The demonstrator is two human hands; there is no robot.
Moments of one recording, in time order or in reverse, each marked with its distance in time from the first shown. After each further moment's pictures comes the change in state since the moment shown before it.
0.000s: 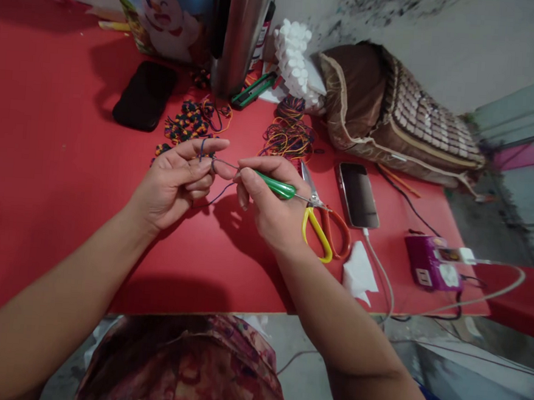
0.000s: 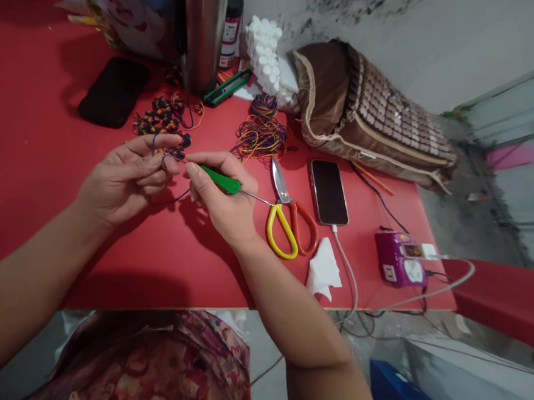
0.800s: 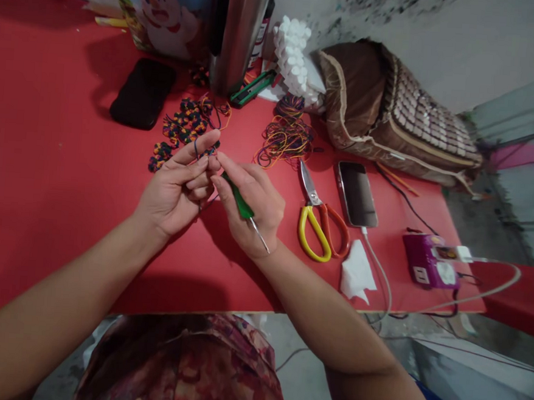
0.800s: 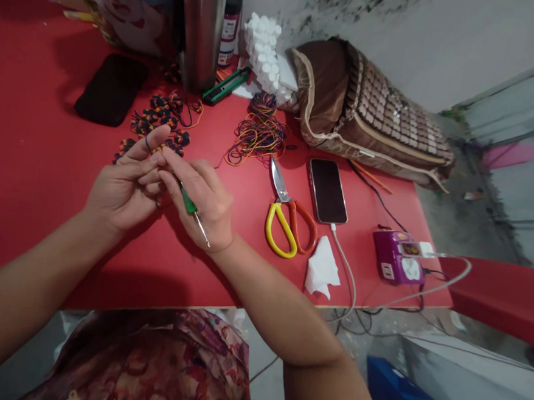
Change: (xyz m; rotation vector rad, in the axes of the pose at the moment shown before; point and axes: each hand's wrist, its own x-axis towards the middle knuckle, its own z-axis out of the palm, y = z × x) left_hand 0.003 -0.010 0.005 -0.171 0.145 -0.030; right_hand -0.013 0.006 0.016 -0.421 -0.041 -0.324
